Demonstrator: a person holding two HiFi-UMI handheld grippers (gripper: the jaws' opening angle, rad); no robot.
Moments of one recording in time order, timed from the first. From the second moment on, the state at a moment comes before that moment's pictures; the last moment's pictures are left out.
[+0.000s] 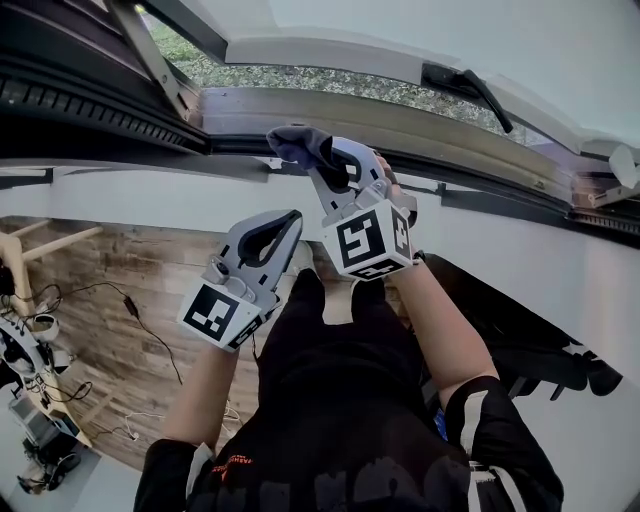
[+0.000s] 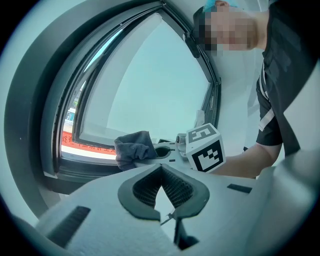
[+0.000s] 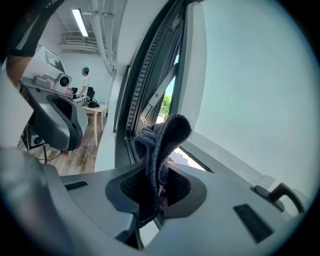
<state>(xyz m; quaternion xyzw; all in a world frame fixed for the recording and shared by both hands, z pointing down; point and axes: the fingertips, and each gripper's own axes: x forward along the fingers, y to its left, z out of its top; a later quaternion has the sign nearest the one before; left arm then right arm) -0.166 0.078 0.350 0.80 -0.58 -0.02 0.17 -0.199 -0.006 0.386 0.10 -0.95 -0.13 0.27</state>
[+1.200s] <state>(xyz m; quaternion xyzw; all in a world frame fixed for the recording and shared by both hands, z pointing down) -0.088 0.041 0.346 0.83 -0.53 0.00 0.16 -0.103 -0.052 0.384 0.17 -0.94 -0.11 0.27</state>
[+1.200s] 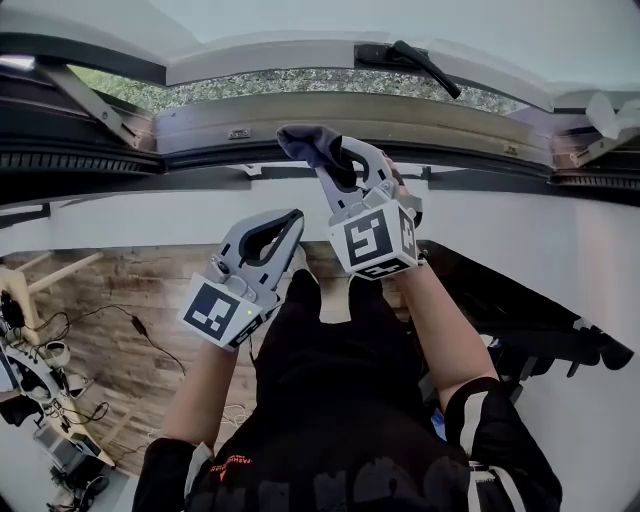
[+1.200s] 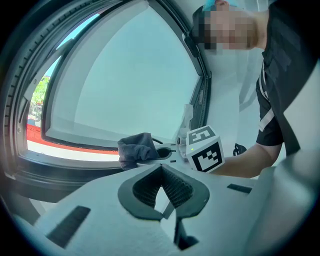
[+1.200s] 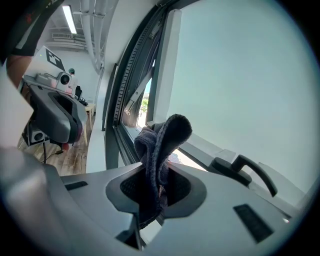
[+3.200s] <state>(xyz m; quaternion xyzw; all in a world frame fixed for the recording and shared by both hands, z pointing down) 0.083 -0.037 0.339 0.89 -0.42 0.03 0.16 0.127 -0.153 0.376 0.34 -0.90 -0.06 0.27</state>
